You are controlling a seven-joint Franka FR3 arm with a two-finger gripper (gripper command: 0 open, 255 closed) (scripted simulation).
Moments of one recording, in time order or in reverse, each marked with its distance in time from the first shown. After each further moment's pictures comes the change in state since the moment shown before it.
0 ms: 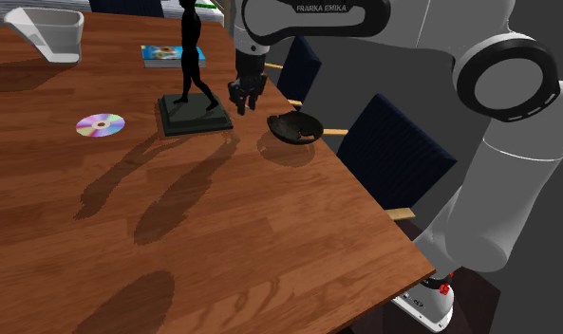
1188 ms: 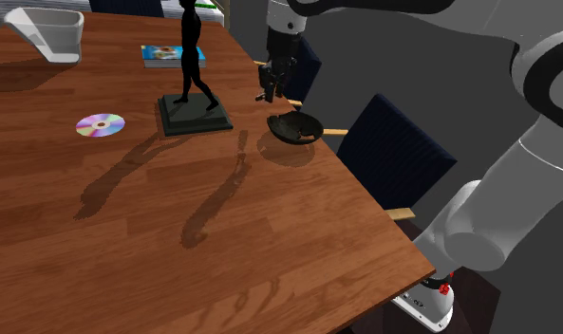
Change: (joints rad) arm -0.039 -0.251 -0.015 -0.166 0.040 -0.082 -0.057
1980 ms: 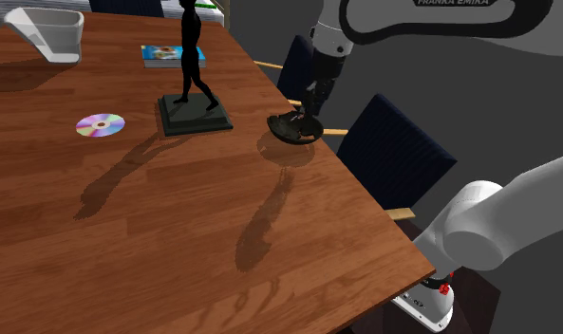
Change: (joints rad) arm -0.029 -0.349 -0.045 -0.424 0.036 0.076 -0.087
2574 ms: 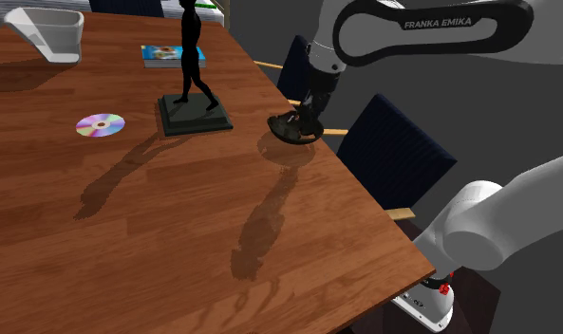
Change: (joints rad) arm 0.000 0.005 0.001 -0.089 0.001 0.094 -0.003
